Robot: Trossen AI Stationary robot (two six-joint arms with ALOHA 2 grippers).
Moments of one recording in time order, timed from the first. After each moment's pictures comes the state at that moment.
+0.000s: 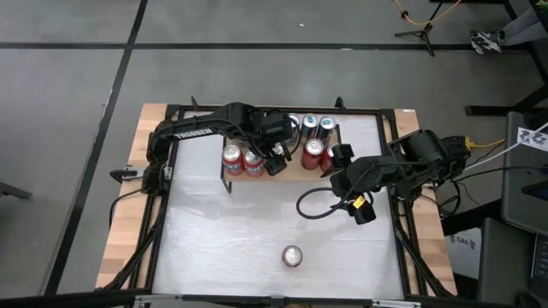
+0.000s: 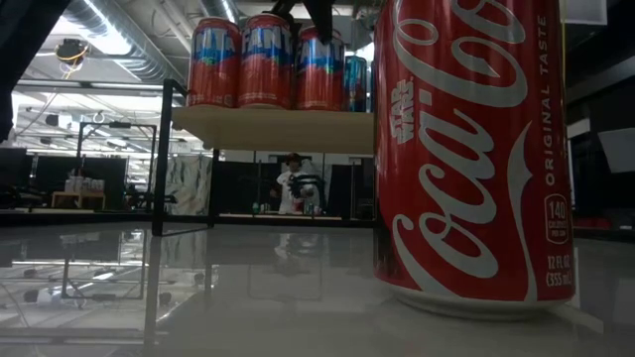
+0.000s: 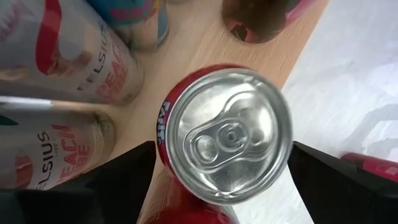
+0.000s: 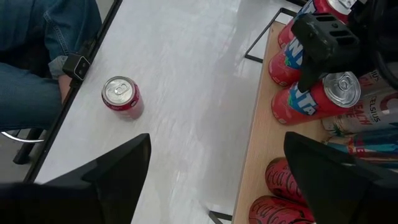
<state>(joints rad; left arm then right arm) 0.10 1.98 2.24 -1.45 -0.09 -0.46 0.38 1.69 2.33 -1.57 0.15 -0.03</state>
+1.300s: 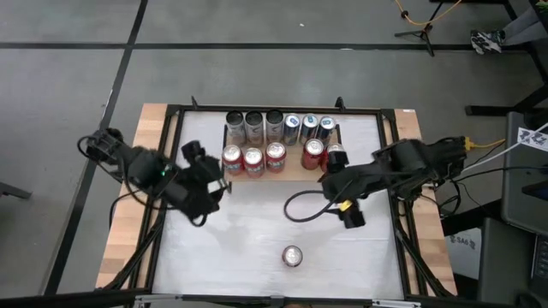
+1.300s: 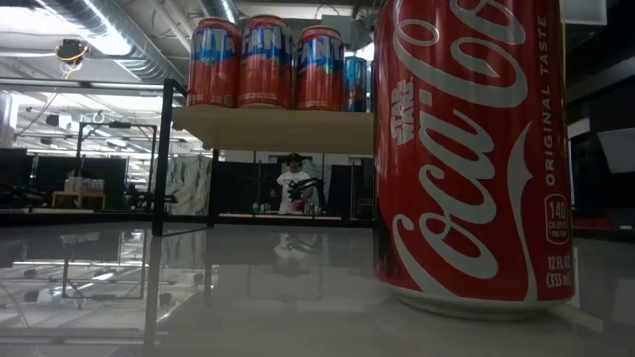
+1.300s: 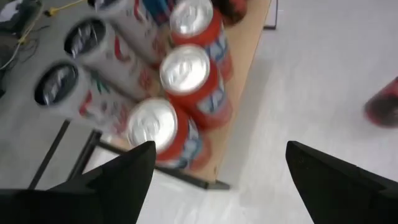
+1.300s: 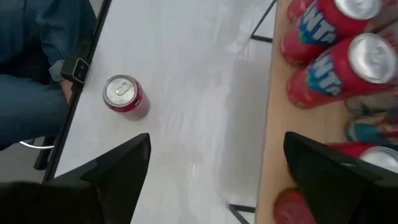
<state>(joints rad) -0.50 1.52 1.89 -1.57 -0.69 -0.67 0.38 1.69 2.23 -1.53 0.14 0.10</state>
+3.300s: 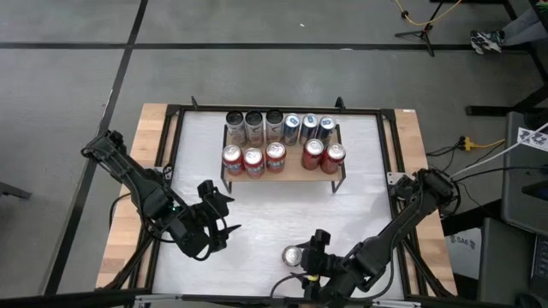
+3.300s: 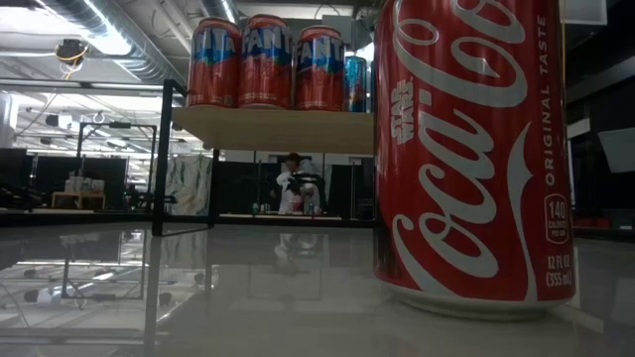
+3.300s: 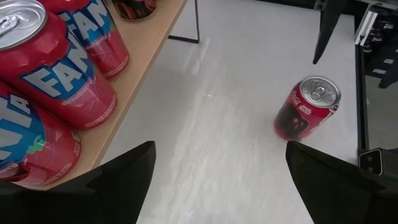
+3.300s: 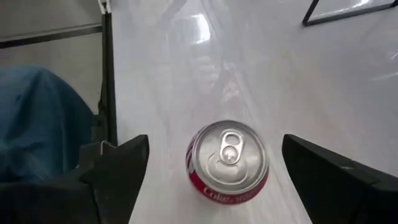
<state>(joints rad) -0.68 1.46 1.44 -0.99 -0.71 -0.83 0.79 1.89 1.59 -0.68 0.62 0.83</state>
